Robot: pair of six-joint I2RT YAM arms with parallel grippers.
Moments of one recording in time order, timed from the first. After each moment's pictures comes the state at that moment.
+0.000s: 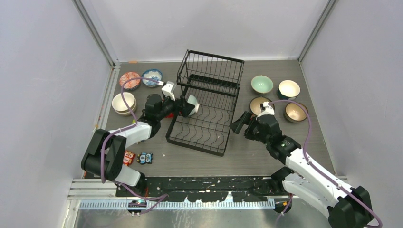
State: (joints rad) left arm -0.35 1.47 0.63 0.61 0.39 -0.26; right arm 0.53 0.81 0.48 -0.20 0.05 0.79
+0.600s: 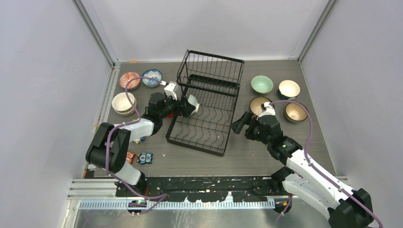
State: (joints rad) left arm -0.34 1.54 0.67 0.56 0.38 -0.27; right arm 0.53 0.78 0.48 -0.22 0.05 0.79
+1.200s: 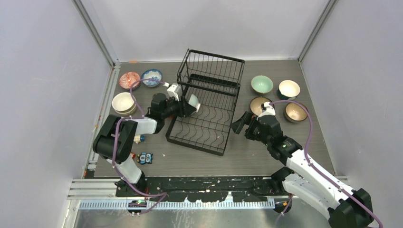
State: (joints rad) left arm -0.34 1.68 0.69 0.67 0.52 -0.38; right arm 0.53 0.78 0.48 -0.22 0.05 0.79
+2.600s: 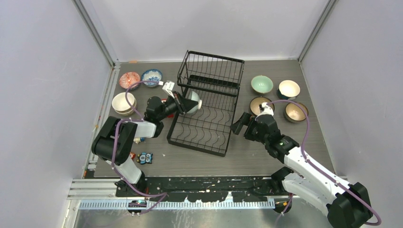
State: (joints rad) left arm -0.34 1.66 0.62 1.05 0.60 -0.67; right arm 0.53 0.84 0.47 -0.22 0.07 0.77
